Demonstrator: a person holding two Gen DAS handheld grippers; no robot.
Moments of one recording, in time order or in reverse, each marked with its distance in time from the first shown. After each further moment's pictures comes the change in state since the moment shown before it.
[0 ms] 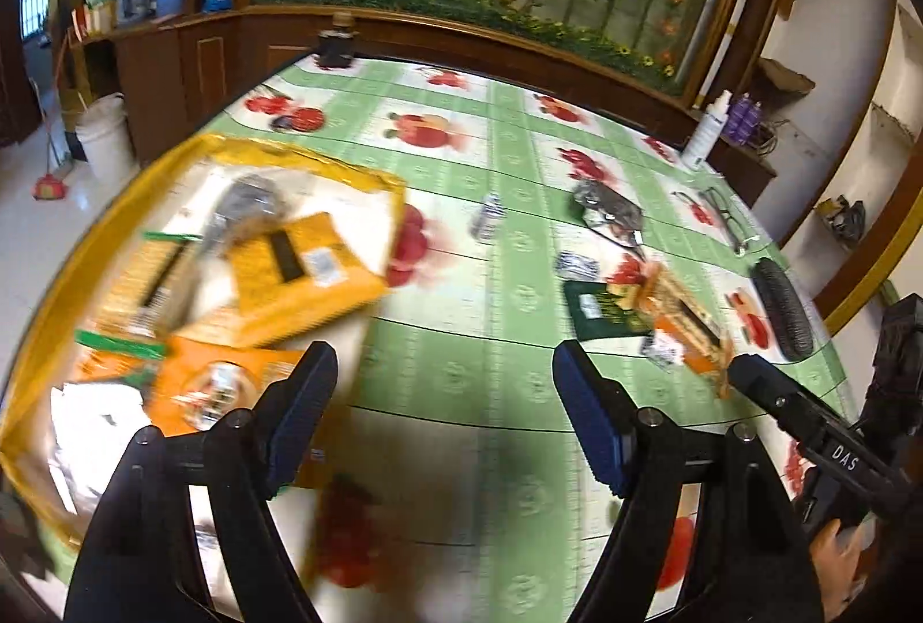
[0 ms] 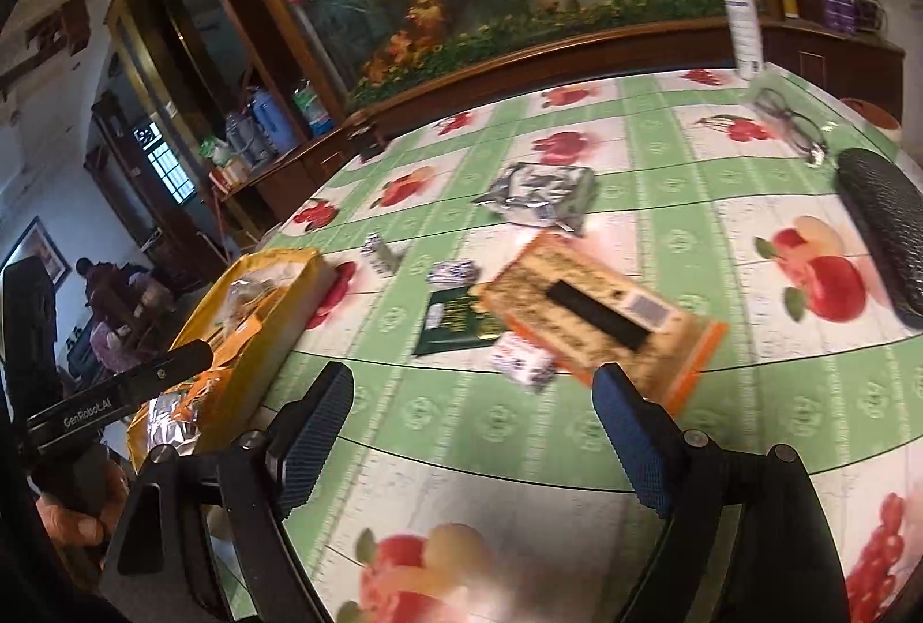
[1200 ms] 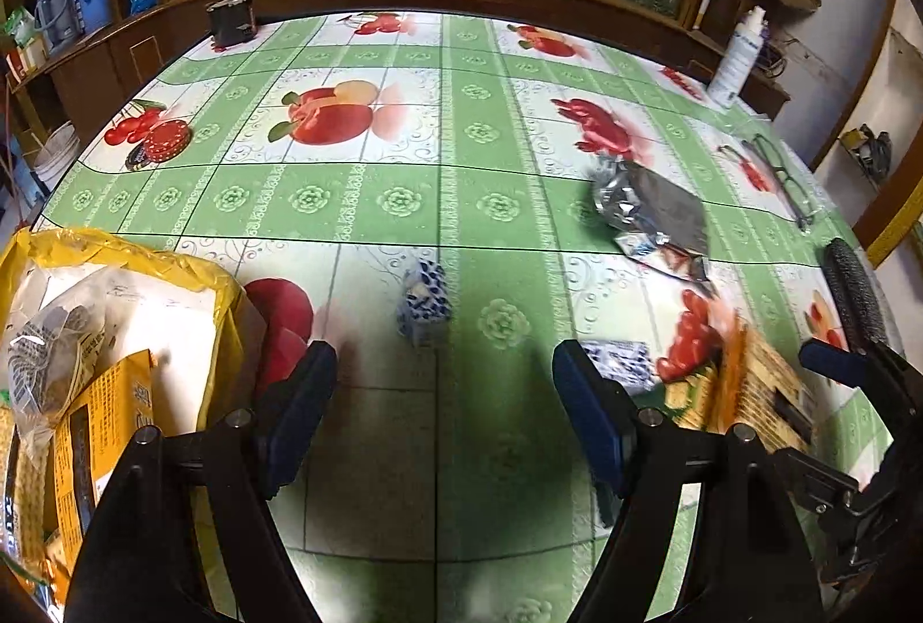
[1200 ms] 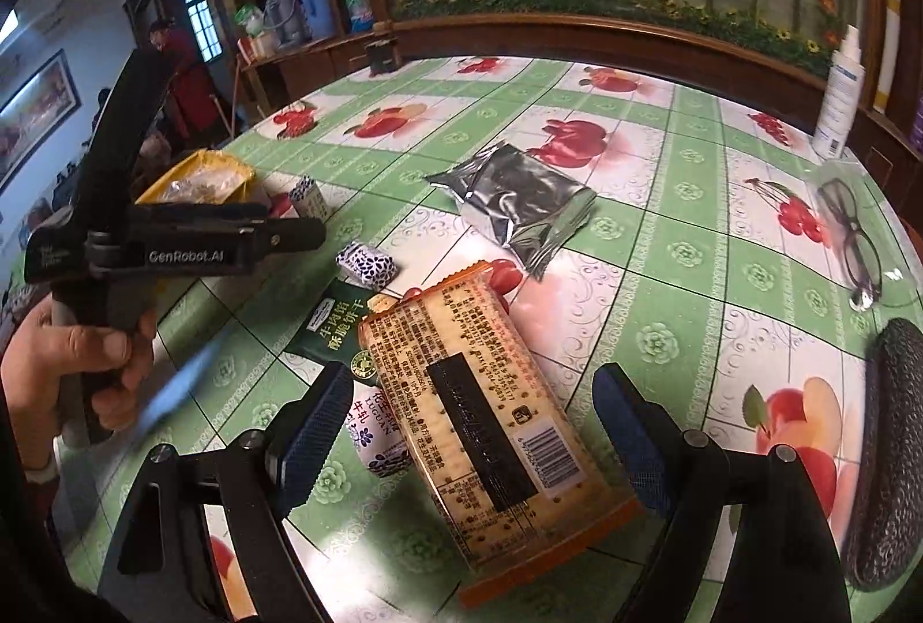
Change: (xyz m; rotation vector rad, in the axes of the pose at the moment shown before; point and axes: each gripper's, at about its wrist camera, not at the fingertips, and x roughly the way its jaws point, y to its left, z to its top) left arm 0.137 -0.039 0.065 0.141 0.148 0.031; right arm 0.080 -0.021 0.048 -0.356 0.196 -0.017
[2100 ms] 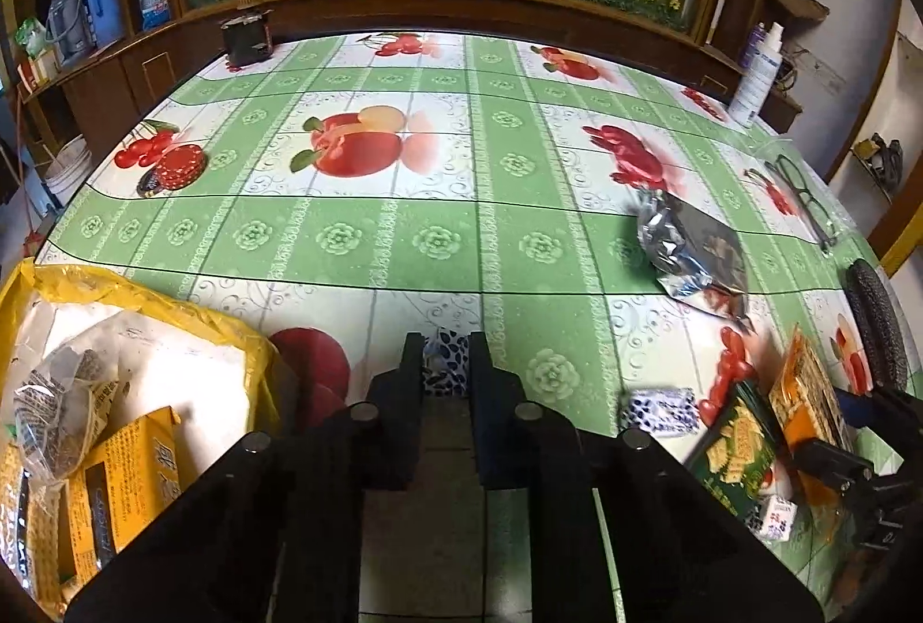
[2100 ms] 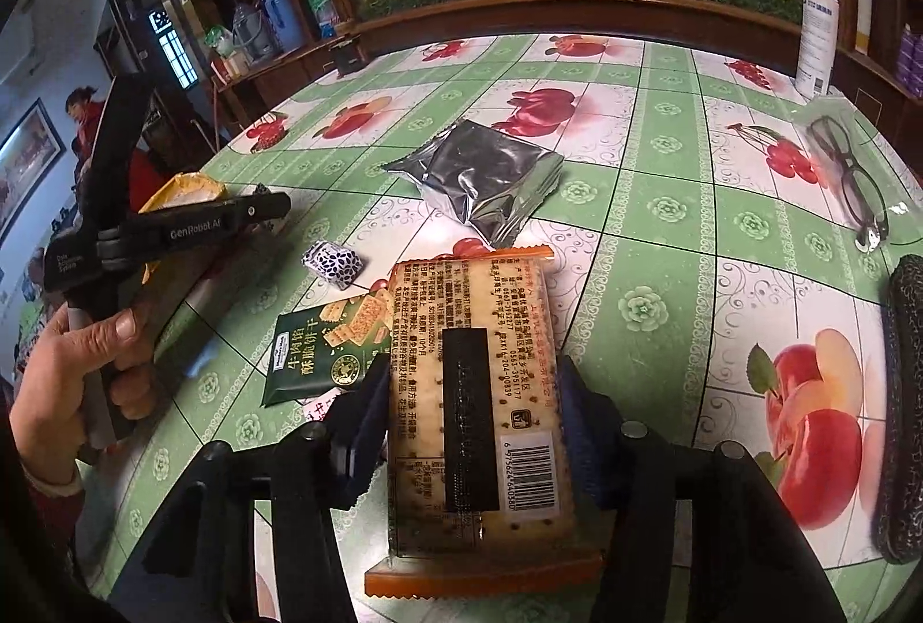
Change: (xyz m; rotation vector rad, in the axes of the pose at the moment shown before) left arm 0.007 0.012 0.010 0.005 -0.057 0.015; right arm 0.001 -0.021 -0.007 0.143 0.008 0.024
